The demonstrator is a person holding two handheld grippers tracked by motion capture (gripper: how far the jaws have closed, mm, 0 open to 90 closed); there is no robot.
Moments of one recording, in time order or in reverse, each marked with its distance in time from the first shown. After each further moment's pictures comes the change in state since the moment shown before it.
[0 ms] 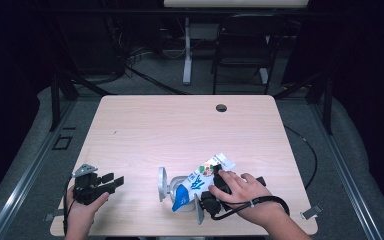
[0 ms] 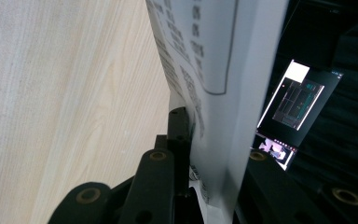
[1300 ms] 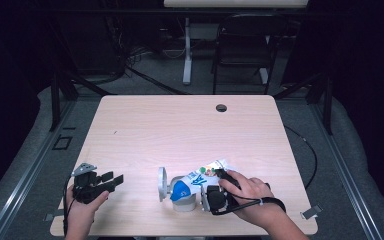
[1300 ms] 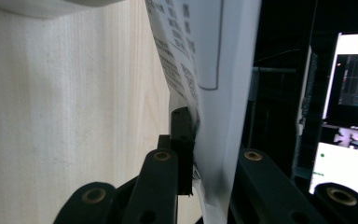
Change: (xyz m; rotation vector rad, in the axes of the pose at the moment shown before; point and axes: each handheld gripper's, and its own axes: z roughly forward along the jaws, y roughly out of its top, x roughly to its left) left arm -0.001 0.003 -0.001 -0.030 0.010 -0.016; right arm -0.002 -0.016 0.002 -0.096 0.149 0.352
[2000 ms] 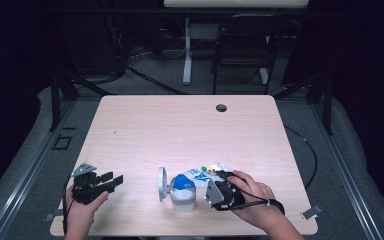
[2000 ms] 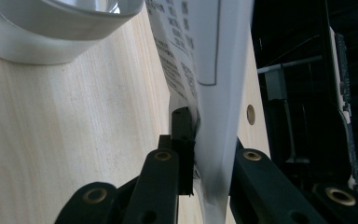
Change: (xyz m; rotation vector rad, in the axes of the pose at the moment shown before) left arm 0.000 -0.002 -0.002 0.007 -0.005 0.011; right arm -0.001 -0.016 0.003 -0.115 0.066 0.255
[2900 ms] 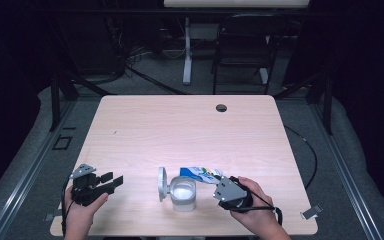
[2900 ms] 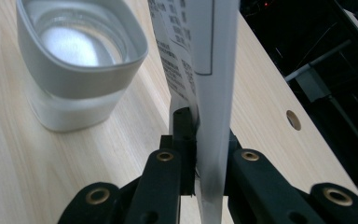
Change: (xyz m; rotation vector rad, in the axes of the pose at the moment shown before) left arm -0.006 0.001 -0.006 -0.015 0.004 0.018; right arm 0.007 -0.020 -0.004 -0.178 0.085 0.364
